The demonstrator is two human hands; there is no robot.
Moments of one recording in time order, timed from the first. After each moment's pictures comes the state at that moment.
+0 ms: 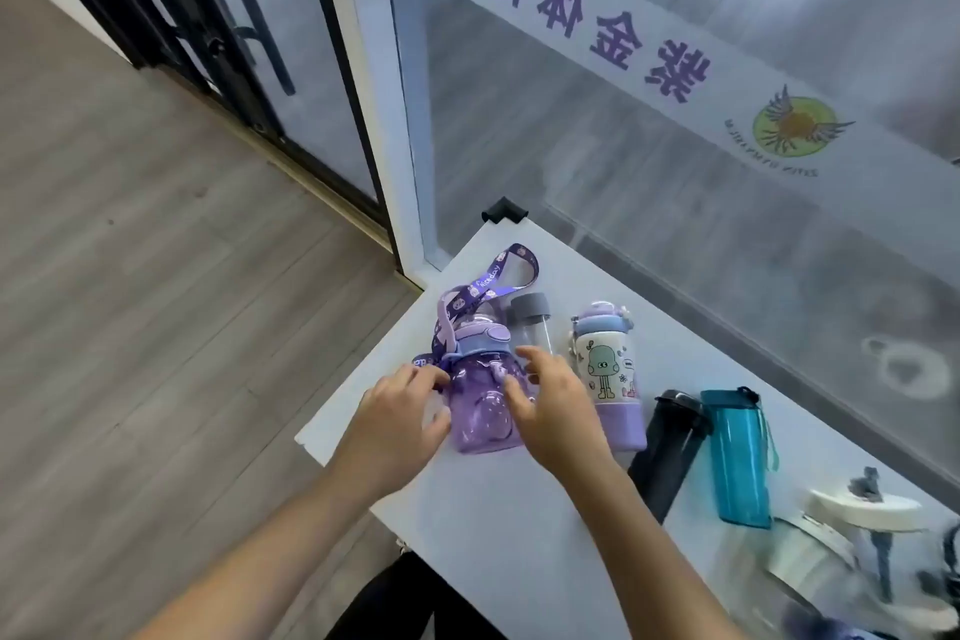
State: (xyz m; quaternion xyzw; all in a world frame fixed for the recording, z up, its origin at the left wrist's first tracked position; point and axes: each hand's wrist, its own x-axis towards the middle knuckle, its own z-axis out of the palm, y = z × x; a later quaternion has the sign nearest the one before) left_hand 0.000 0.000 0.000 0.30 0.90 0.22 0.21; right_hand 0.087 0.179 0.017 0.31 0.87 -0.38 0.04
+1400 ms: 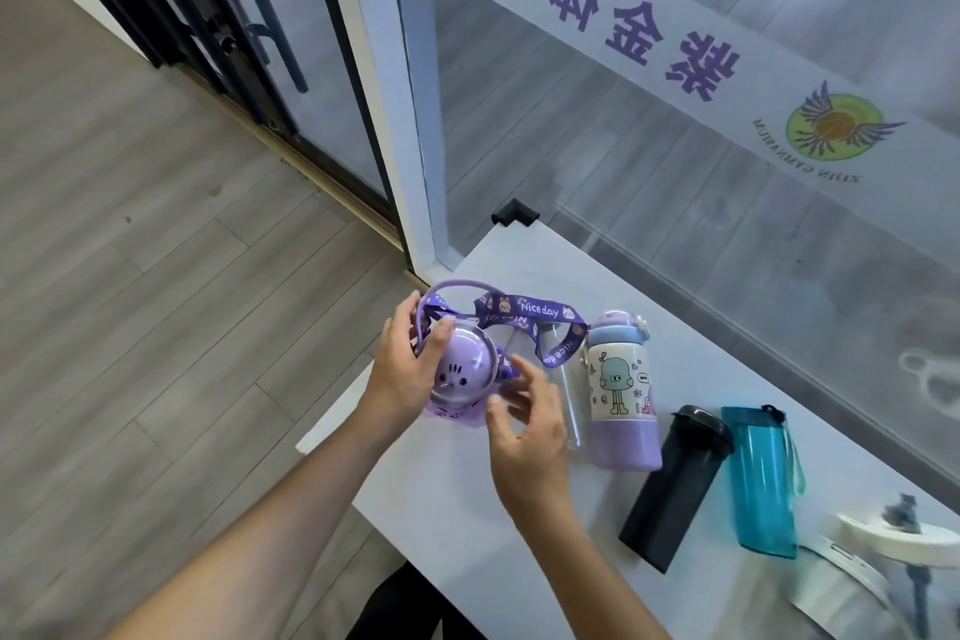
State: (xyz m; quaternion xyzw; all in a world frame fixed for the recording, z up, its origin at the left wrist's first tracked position) left_hand -0.052 0.045 -0.028 0.04 0.80 0.54 0.24; right_hand 0.086 0.136 -0.011 0.37 0.74 -0.55 -0.14
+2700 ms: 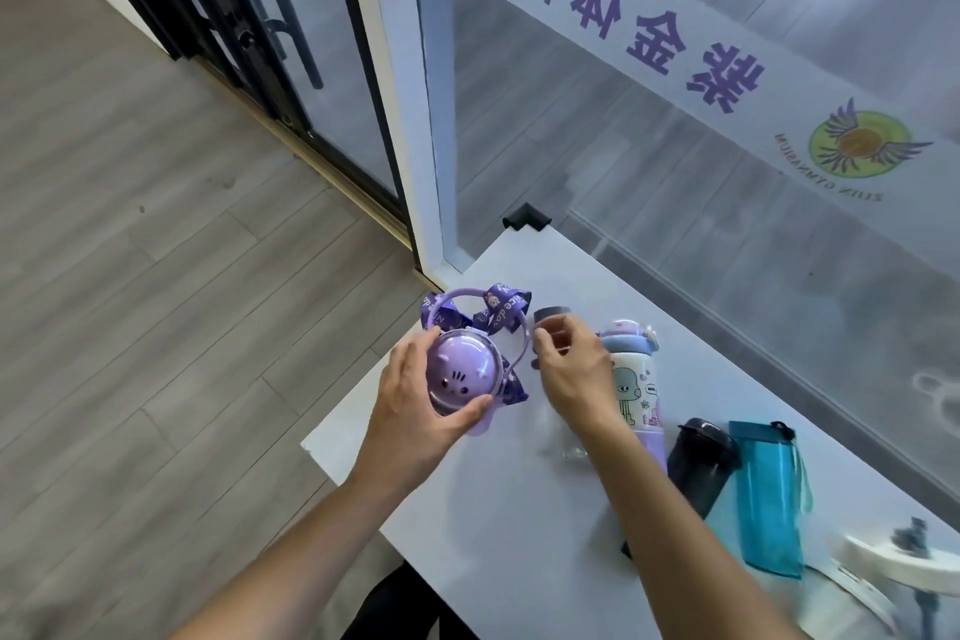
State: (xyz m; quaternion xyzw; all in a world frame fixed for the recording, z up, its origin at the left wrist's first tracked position) left_hand -0.008 0.026 -0.007 0.15 0.87 0.44 0.15; right_hand 0.028 0.222 -0.014 0.40 0.77 -0.50 0.00
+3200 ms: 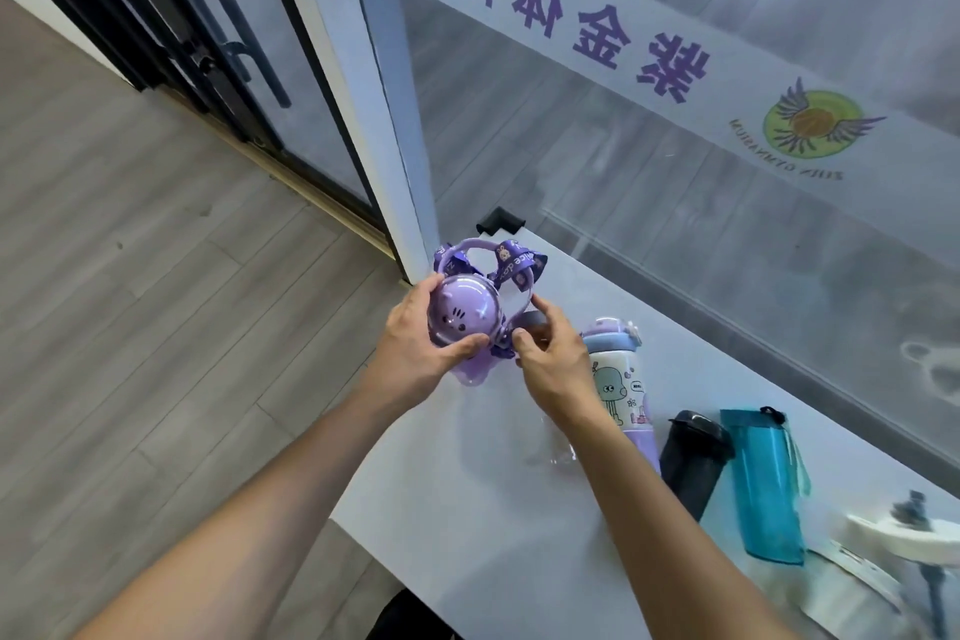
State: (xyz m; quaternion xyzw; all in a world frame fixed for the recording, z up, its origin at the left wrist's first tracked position) left_hand -0.089 0.081 -0.018 0.20 0.85 0.43 0.23; right_hand 0.019 0.233 -0.017 0.39 0.74 -0.55 -0.03
